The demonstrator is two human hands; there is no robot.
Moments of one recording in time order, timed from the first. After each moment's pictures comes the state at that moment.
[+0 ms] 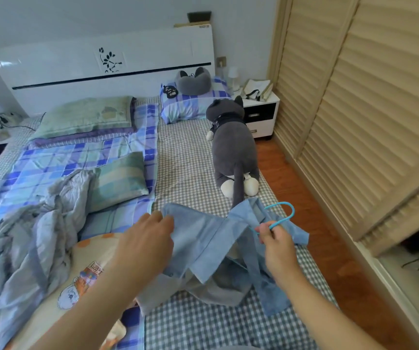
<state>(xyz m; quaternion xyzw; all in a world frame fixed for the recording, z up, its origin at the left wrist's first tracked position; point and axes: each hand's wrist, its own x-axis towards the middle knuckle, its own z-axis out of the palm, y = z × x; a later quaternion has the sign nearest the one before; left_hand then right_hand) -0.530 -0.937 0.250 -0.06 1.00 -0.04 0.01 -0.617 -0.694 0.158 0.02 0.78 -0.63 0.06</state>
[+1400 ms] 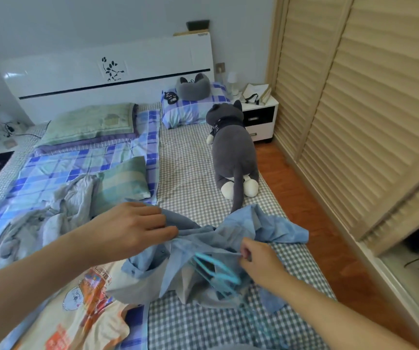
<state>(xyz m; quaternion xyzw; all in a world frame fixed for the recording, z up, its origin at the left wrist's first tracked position) -0.523 -0.988 0.303 0.43 0.89 -0.07 -0.13 -0.606 -0.684 0.112 -0.19 0.89 -0.39 0.13</state>
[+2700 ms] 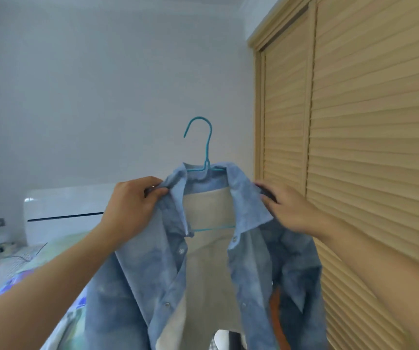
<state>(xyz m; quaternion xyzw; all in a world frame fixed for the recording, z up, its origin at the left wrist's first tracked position) -0.628 -0.966 0.539 0.03 0.87 0.23 -0.43 -0.761 -0.652 0.524 -0.39 0.85 -0.31 -0.18</state>
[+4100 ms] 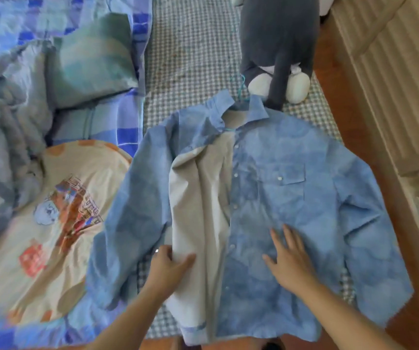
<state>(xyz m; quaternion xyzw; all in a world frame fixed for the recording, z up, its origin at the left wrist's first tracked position) -0.458 -0.945 -0.139 -0.47 0.73 0.46 0.18 -0.588 -0.665 -0.174 -0.15 0.94 -0.06 0.29</state>
